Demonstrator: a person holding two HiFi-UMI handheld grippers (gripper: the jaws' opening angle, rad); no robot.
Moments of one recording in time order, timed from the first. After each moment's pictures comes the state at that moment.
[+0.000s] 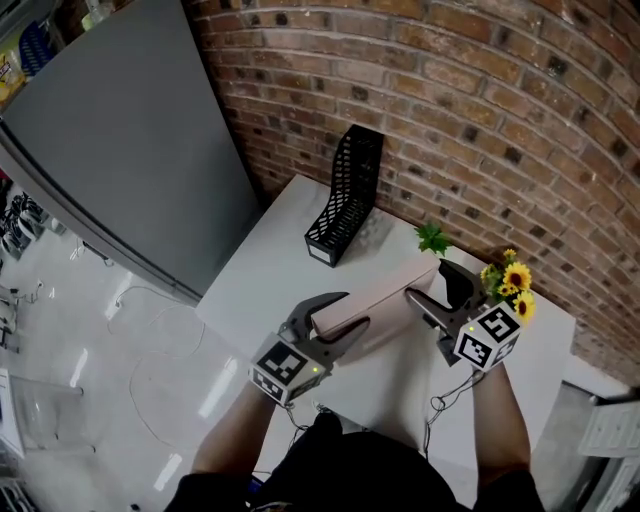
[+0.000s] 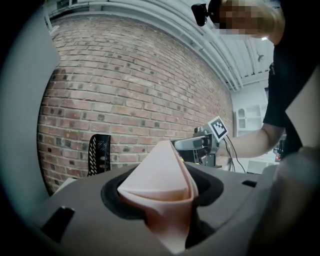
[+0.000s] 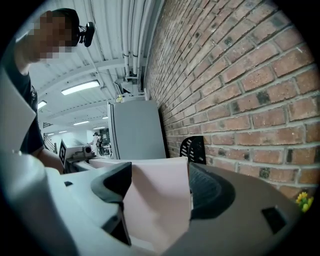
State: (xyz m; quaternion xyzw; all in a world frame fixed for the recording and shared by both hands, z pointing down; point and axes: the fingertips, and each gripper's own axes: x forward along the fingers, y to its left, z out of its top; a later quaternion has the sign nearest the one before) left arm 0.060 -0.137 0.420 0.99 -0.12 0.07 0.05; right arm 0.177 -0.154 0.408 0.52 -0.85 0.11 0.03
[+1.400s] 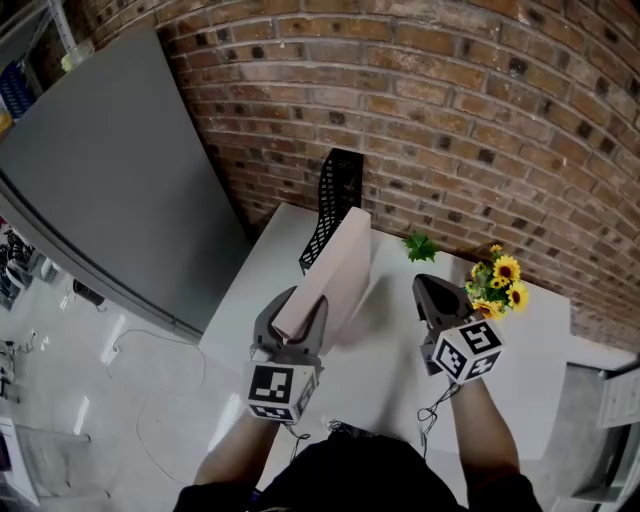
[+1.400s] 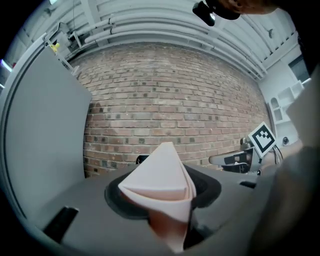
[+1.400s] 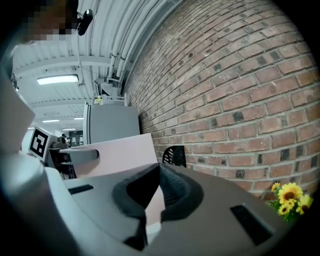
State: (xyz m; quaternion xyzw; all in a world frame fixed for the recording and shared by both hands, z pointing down) left arm -0.010 -0.198 0.361 0.94 -0.33 0.03 0.01; right arm 0.171 -0.151 0.388 0.66 -0.74 0.09 0.00
